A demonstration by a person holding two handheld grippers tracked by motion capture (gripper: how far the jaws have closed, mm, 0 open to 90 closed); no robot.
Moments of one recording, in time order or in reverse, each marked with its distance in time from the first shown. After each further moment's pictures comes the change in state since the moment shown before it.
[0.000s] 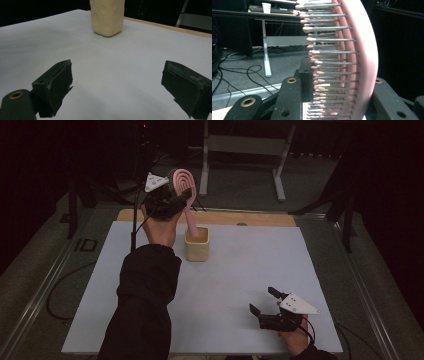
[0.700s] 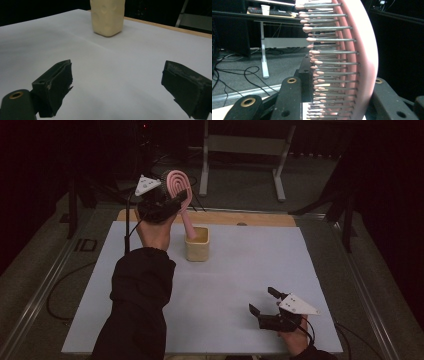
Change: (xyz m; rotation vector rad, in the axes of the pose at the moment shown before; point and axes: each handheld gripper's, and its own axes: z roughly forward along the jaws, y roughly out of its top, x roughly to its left) left arm 0.002 0.000 -0.019 -0.021 -0.021 -0.011; right arm 0.002 0.000 0.000 0.002 -0.004 -0.001
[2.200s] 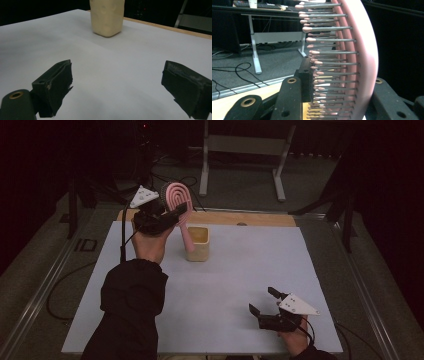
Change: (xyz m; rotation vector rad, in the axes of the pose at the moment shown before) left arm -0.004 -0.015 -0.025 0.047 -0.070 0.024; right arm 0.001 0.001 0.000 0.001 -0.005 -0.007
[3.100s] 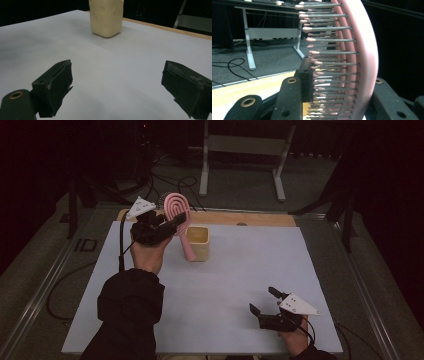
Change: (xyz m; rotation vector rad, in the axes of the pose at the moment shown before) left arm -0.002 -0.020 -0.012 0.009 -0.034 -0.032; right arm -0.001 0.000 -0.001 -0.006 -0.004 -0.007
